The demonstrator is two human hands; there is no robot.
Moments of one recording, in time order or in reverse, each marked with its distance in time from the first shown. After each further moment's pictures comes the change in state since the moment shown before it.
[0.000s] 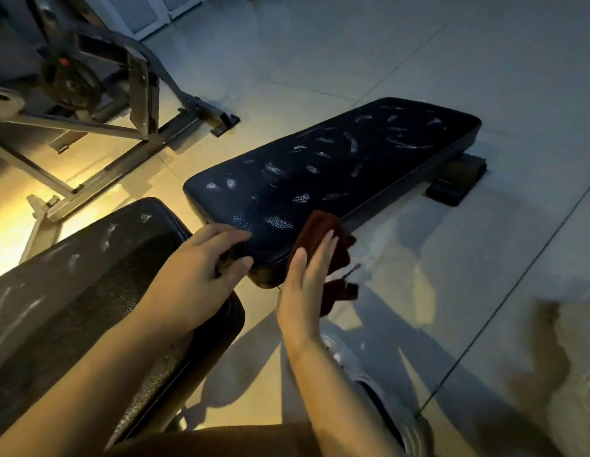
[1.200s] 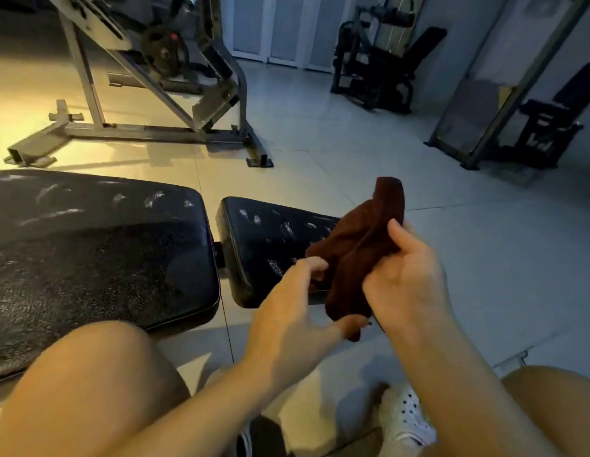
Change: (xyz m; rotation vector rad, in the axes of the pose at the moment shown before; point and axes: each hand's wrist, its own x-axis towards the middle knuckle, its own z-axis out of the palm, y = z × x) left_hand -0.042 0.155 -0.003 -0.827 0.500 -0.114; right_hand -0.013 -0.263 -0.065 0.239 -0.357 0.174
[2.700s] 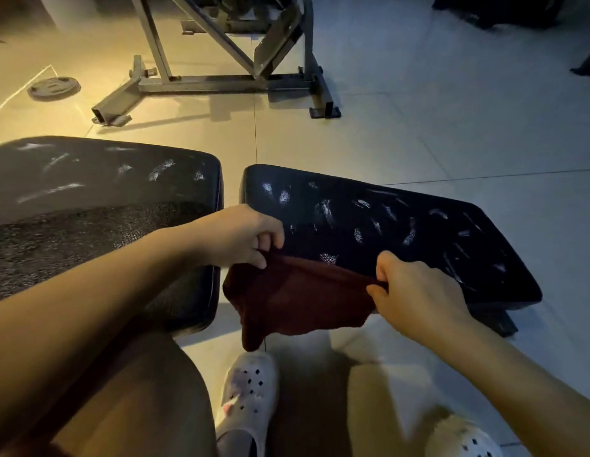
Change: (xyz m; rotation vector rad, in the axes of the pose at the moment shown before) left_hand 0.158 -0.109 -0.064 0.761 -0.692 -0.205; right_hand 0.145 0.029 -0.064 -2.149 -0.512 -0.103
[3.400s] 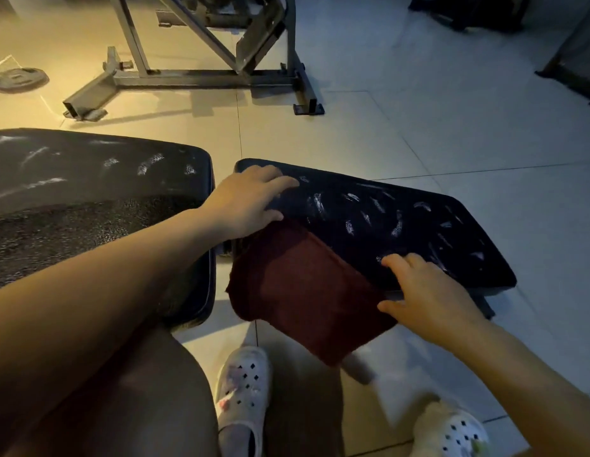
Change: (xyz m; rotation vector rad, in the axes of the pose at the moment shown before) left_hand 0.030 -0.008 0.004 0.169 0.410 0.035; right_hand -0.006 0.029 0.024 -0.062 -0.039 -0.004
